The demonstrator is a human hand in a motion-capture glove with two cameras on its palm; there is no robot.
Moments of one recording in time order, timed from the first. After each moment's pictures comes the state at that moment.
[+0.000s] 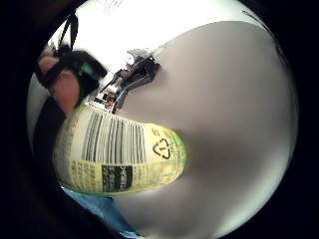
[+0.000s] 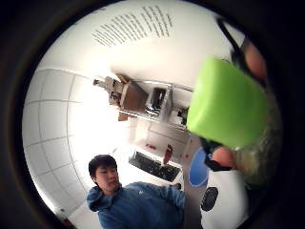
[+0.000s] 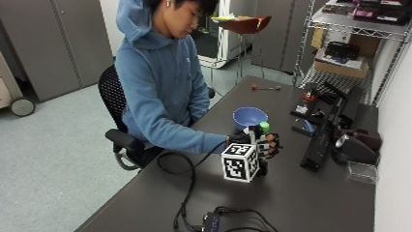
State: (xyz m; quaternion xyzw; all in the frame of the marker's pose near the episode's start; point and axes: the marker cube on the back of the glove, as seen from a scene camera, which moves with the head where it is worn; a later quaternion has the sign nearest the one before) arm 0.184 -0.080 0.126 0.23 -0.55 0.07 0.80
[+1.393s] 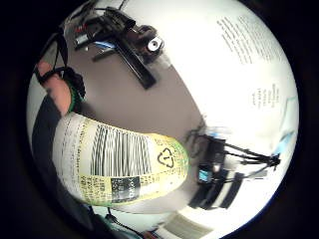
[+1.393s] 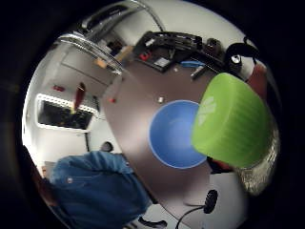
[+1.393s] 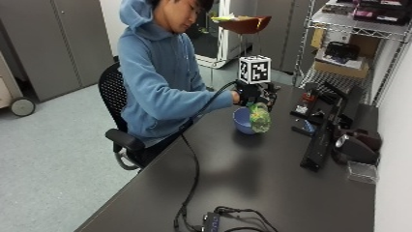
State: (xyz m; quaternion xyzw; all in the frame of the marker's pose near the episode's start) arm 0.000 -0.102 0.037 0.00 0.12 -0.15 0.98
